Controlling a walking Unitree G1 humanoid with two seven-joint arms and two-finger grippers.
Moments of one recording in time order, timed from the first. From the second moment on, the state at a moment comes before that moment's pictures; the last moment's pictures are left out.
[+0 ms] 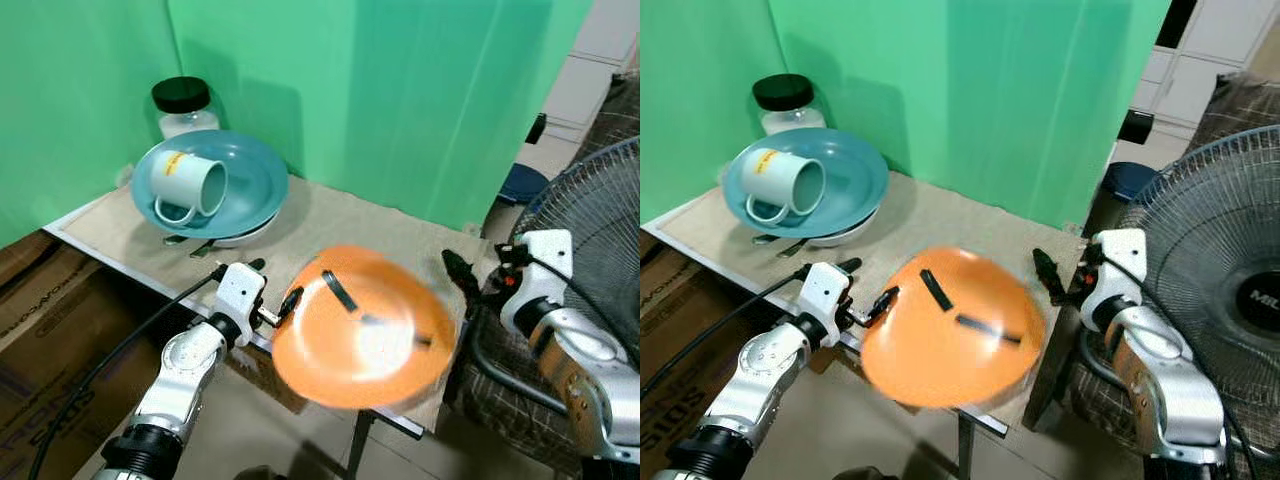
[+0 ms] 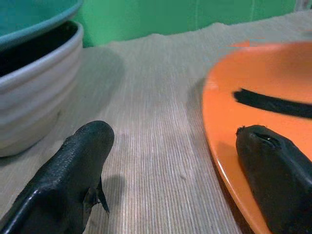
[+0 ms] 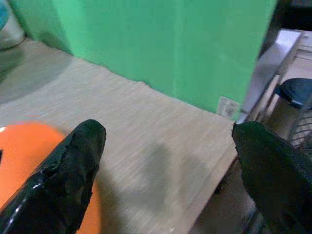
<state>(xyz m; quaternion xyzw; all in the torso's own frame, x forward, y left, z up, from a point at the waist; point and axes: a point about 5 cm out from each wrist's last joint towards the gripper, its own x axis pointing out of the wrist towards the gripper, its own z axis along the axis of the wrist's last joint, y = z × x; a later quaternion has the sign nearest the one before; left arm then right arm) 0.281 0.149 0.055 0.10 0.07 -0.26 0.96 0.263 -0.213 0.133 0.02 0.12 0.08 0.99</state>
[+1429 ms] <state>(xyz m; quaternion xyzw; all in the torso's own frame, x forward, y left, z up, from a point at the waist) 0.287 0.158 0.049 0.12 0.07 -0.20 0.97 0.235 -0.205 0.119 0.30 0.40 0.25 0.83</state>
